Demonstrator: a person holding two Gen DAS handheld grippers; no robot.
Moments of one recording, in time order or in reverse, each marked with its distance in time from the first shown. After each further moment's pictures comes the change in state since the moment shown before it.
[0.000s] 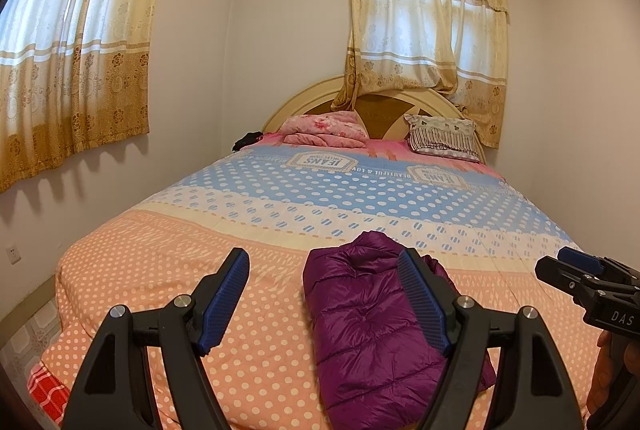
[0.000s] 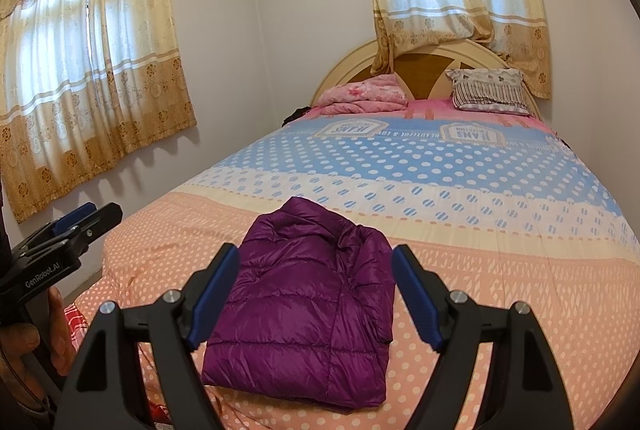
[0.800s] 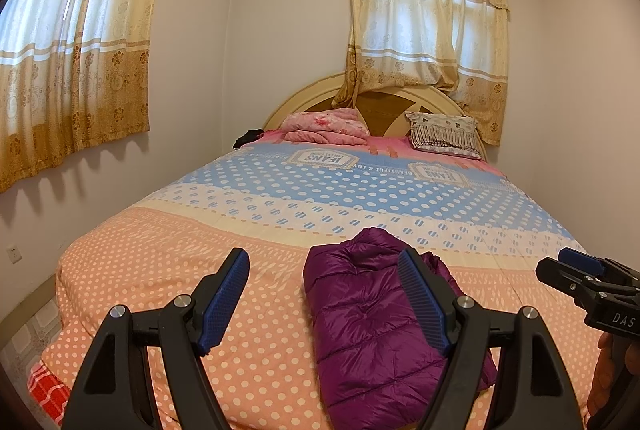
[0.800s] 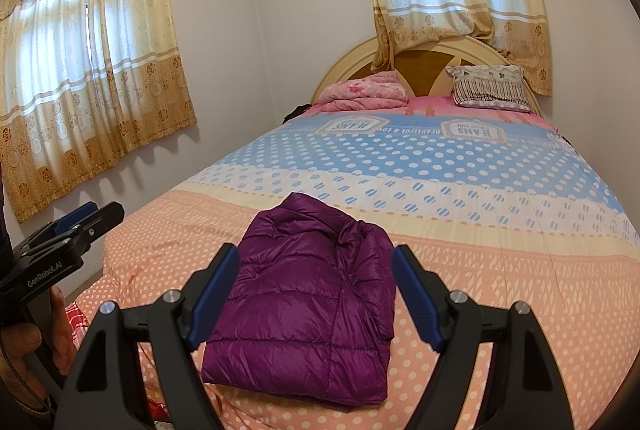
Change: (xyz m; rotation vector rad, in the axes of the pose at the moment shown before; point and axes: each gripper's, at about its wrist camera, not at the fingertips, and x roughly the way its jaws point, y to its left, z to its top) left arm 0.003 -0.002 -0.004 0.001 0.008 0.003; right arm 0.000 0.000 -0.001 0.001 0.005 0.002
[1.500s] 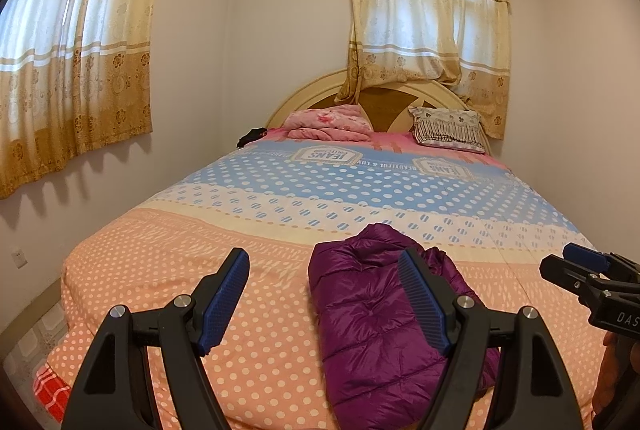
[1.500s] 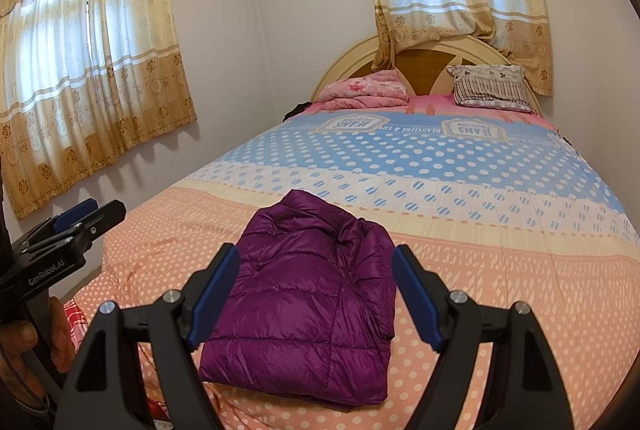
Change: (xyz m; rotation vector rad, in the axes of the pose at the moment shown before) left arm 0.002 -0.004 -0.002 0.021 0.012 0.029; right arm 0.000 0.003 -0.002 -0.001 0.001 -0.003
